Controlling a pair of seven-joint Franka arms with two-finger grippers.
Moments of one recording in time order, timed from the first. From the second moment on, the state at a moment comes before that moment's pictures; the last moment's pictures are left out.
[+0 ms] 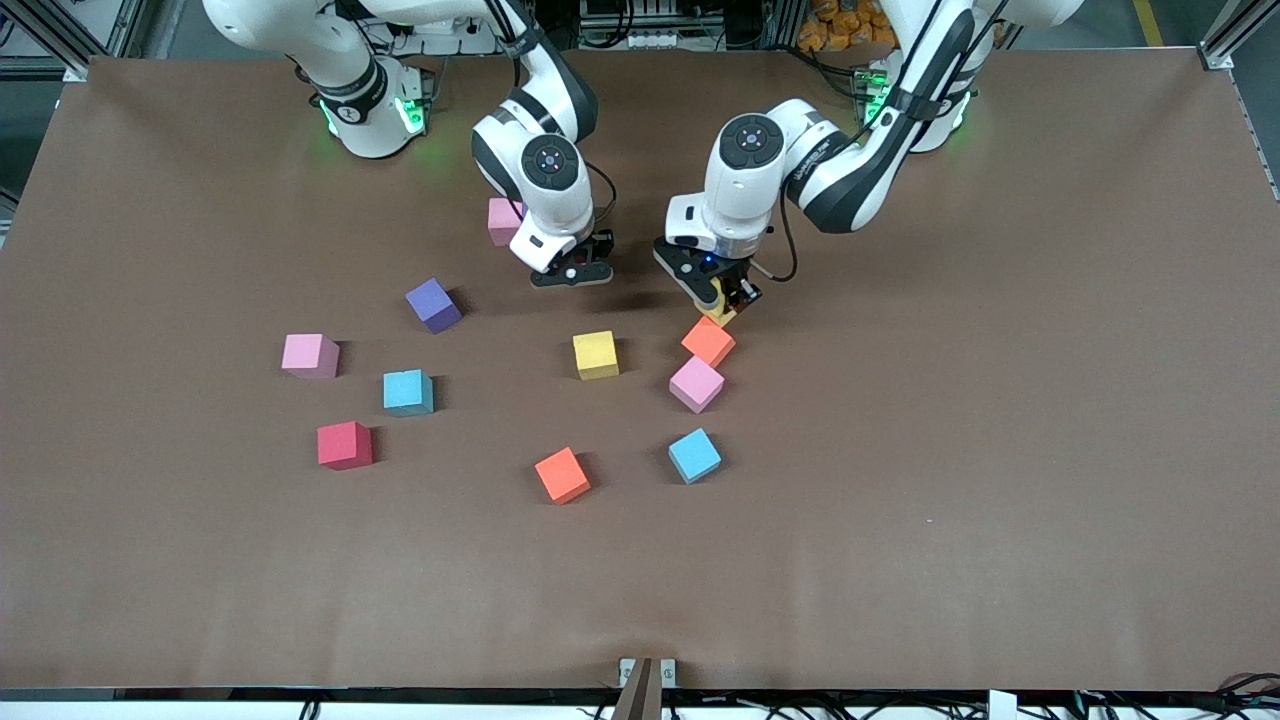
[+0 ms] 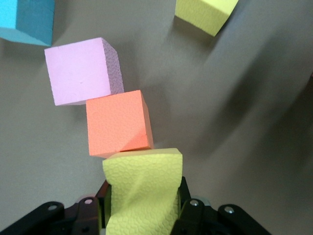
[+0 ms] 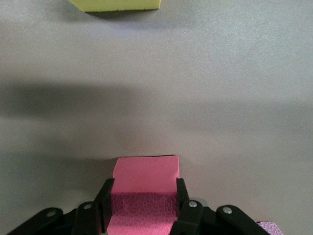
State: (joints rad) left arm -0.59 0.29 -0.21 -2.13 0.14 2.49 0.02; right arm 0.92 0.35 -0.06 -2.20 0.16 2.42 0.62
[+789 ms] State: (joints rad) left arm -0.59 0.29 -0.21 -2.07 0.14 2.40 0.02; right arm 0.94 0.34 -0.06 -2.21 0.16 2.45 0.63
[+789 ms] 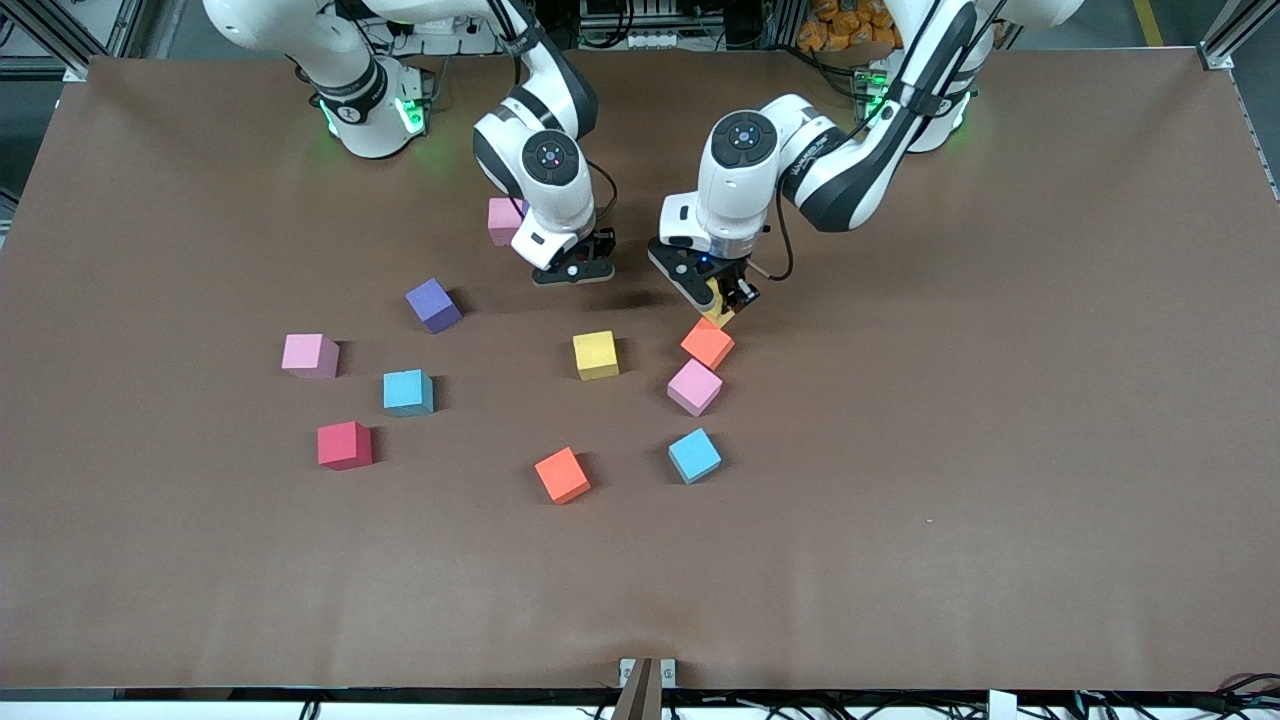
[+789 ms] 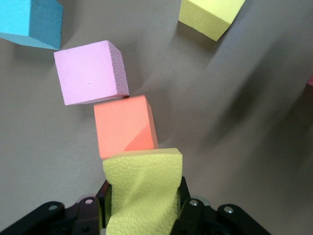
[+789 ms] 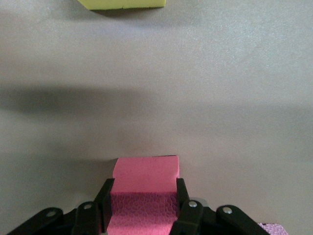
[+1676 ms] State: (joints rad) left arm -0.57 0.29 -0.21 -2.03 0.12 2.37 0.01; right arm 0.94 0.34 -0.06 -2.22 0.16 2.45 0.68
